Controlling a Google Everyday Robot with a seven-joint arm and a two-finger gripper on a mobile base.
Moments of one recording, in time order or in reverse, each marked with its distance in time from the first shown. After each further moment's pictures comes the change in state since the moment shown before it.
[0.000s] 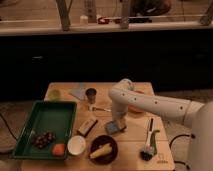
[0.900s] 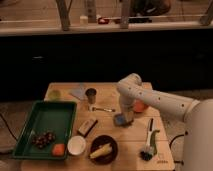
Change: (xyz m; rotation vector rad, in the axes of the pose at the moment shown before) arm 0.052 -0.035 -0.002 0.032 0.030 0.113
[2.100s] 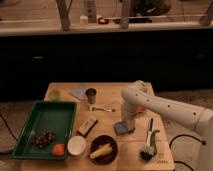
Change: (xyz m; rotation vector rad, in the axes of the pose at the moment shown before) arm 0.004 0.053 0.006 -0.027 -0.062 -0.024
